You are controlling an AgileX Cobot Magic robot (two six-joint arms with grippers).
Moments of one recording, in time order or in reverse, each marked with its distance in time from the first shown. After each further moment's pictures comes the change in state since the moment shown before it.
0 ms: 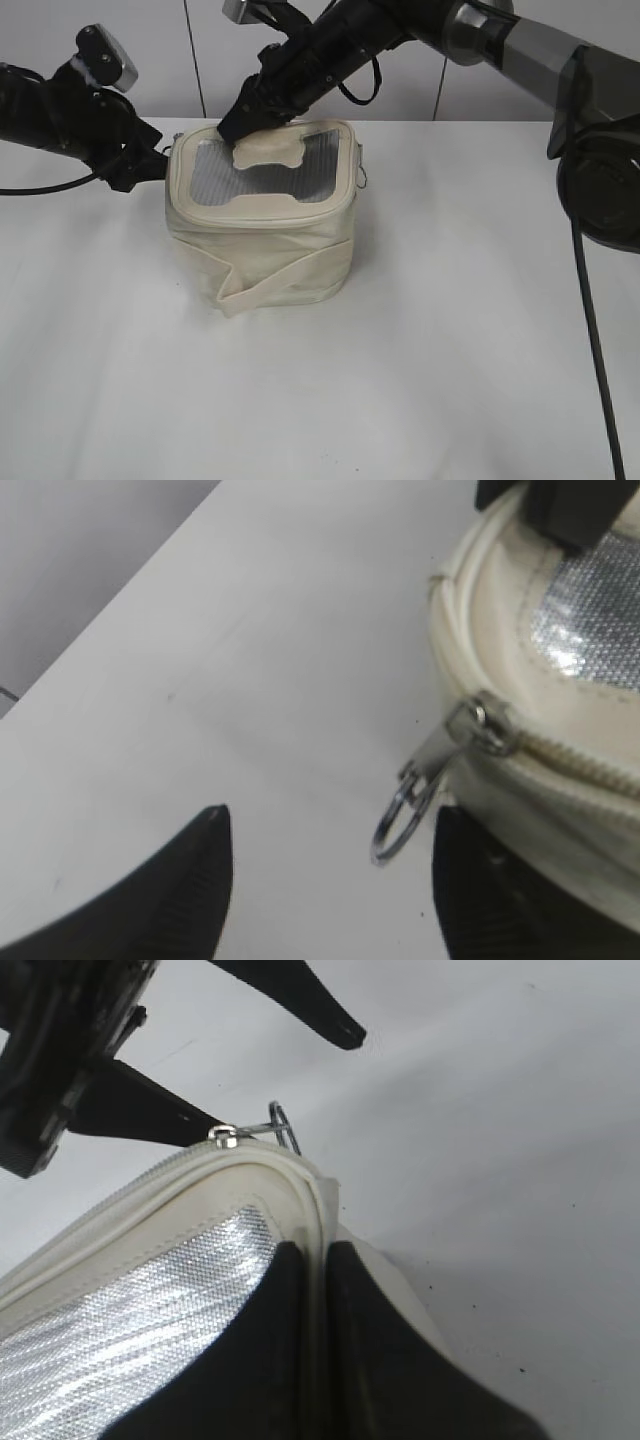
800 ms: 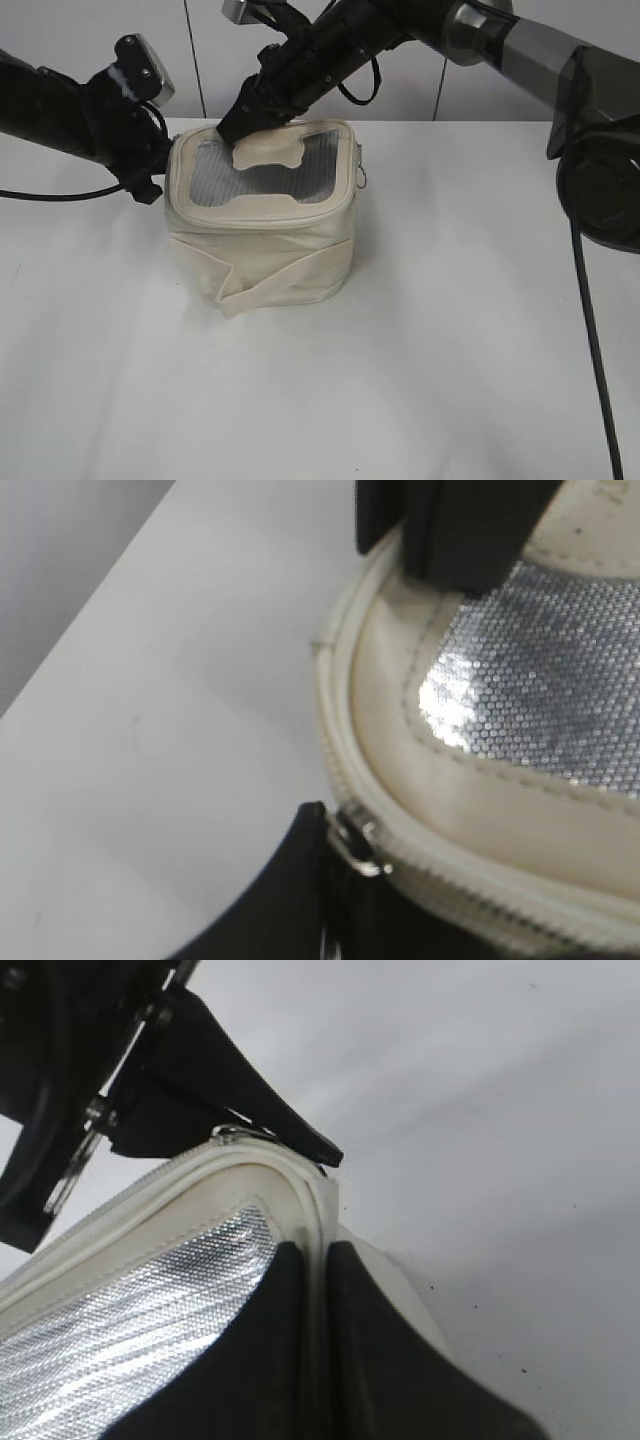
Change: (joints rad) left arm -0.092 -0.005 0.000 0.126 -0.087 -0.082; right arm 0.000 0.000 0.000 -0.003 0.001 0.001
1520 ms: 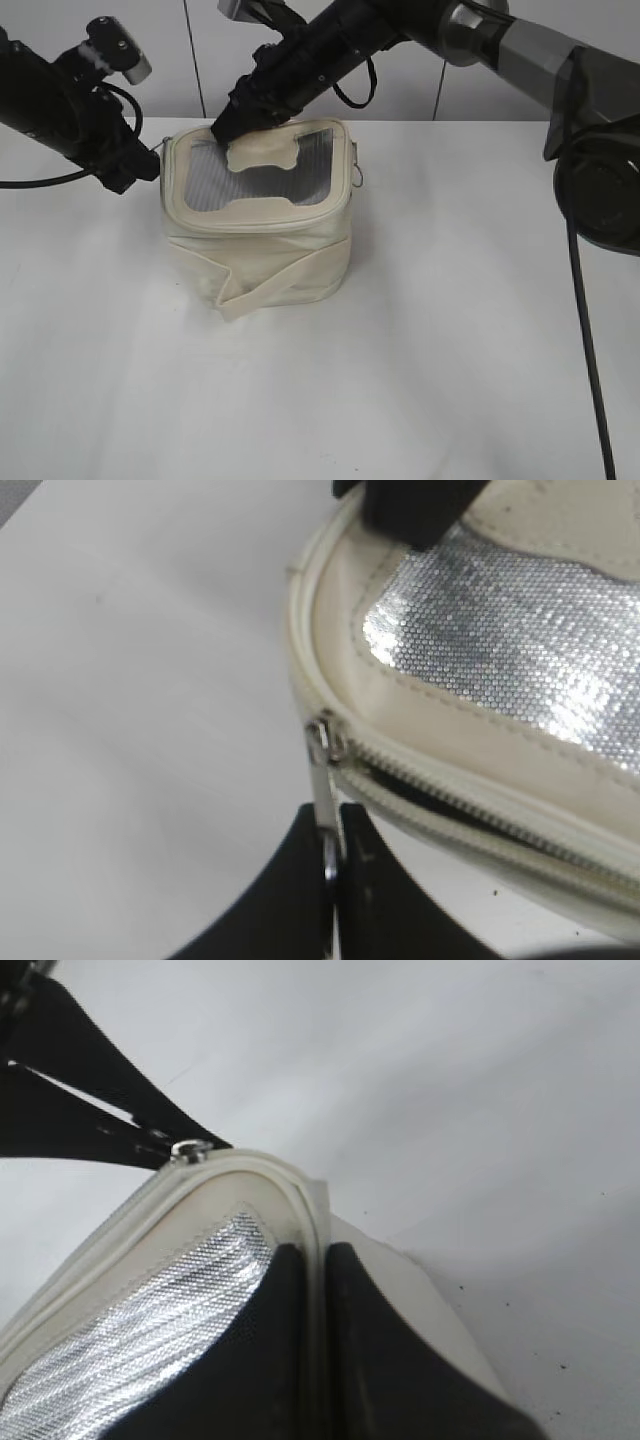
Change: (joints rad) left arm -0.002 -0.126 -0.004 0.486 0.132 -0.629; right arm 0.003 0.000 0.000 0.003 -0.005 0.096
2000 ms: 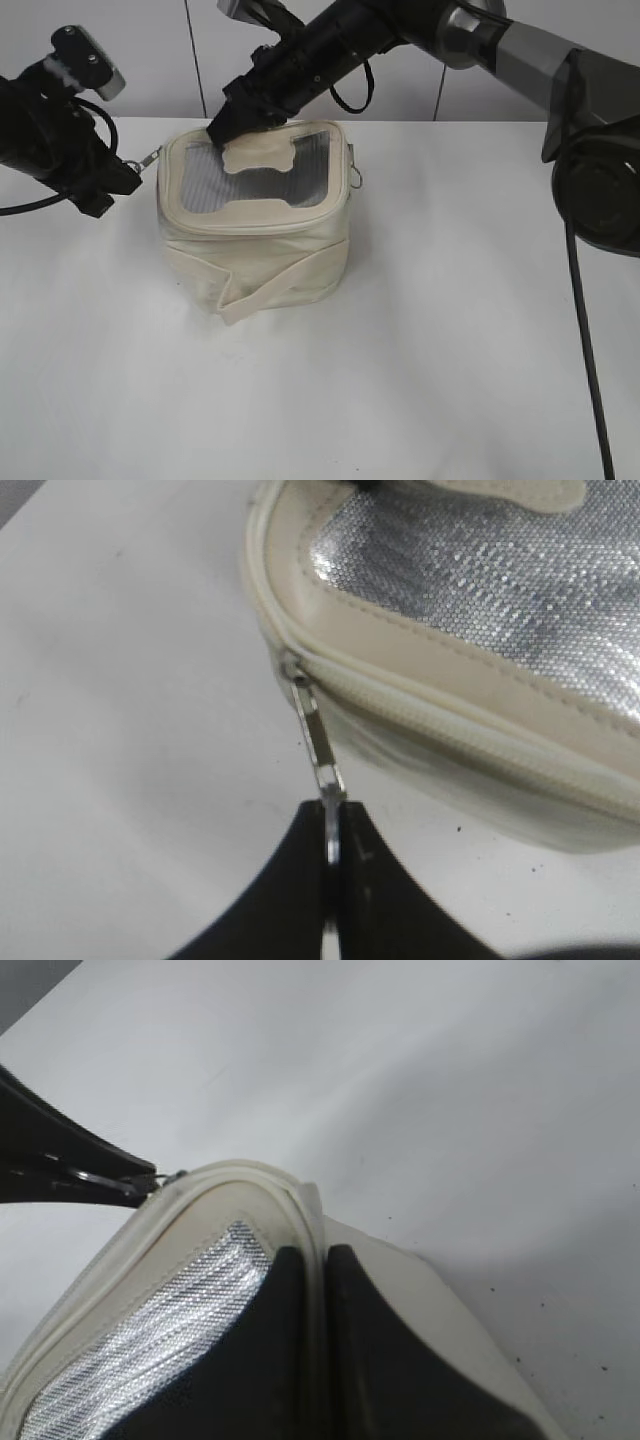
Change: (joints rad) left arm -0.005 -0.146 0.193 -0.008 -0.108 -0.011; right arm -0.004 0.001 0.000 0.028 -0.002 0.068
